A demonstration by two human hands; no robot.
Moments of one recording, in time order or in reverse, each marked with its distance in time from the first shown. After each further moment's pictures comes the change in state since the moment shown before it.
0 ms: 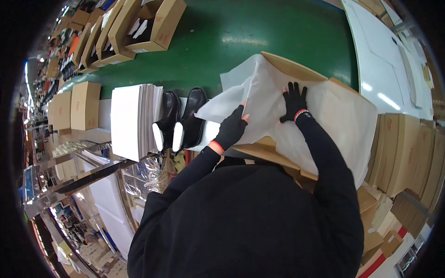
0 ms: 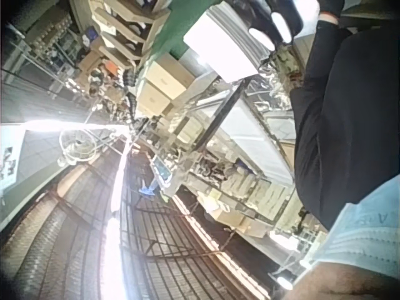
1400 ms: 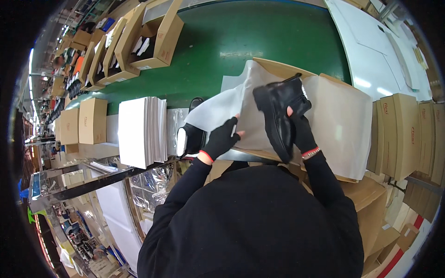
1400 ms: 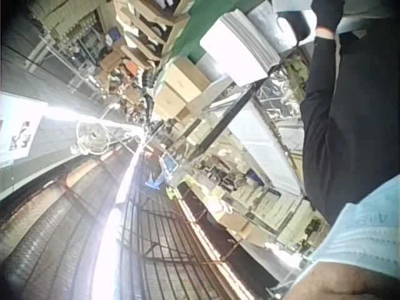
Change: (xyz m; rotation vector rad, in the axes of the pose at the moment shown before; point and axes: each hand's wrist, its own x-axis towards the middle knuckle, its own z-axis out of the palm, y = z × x) left_hand -0.038 0.010 -0.035 0.171 -0.048 0.189; right_hand -0.114 -0.024 -0.028 2.374 0.090 0.270
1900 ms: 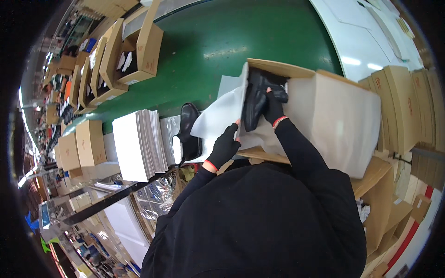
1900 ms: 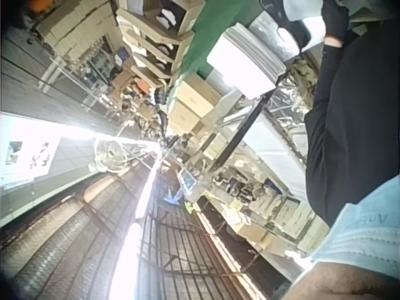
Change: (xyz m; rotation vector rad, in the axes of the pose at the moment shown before) left_hand -0.011 0.008 0.029 -0.163 -0.149 -0.024; right_hand 0.133 0.092 -0.033 0.505 0.067 -0.039
